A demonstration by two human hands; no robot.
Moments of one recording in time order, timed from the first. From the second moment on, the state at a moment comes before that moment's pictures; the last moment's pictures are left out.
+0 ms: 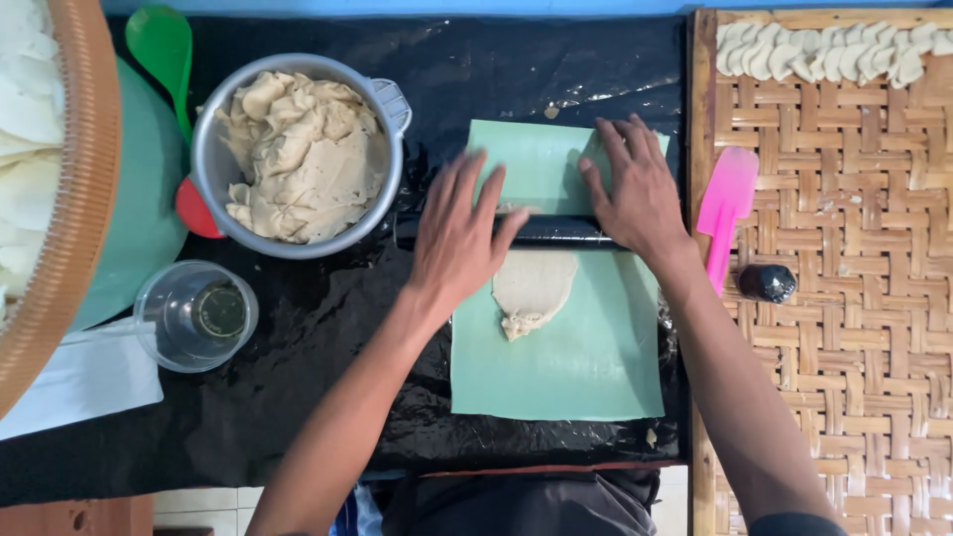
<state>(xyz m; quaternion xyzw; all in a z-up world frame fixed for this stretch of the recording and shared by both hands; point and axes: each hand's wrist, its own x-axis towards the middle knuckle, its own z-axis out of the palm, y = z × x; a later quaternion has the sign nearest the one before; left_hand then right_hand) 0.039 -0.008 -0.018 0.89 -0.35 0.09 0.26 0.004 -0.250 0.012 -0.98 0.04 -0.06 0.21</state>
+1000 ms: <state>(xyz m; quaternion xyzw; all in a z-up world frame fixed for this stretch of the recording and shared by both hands) 0.008 0.027 0.000 0.88 -0.43 0.09 0.20 -0.066 -0.222 0.007 -0.98 -0.01 -0.15 0.08</state>
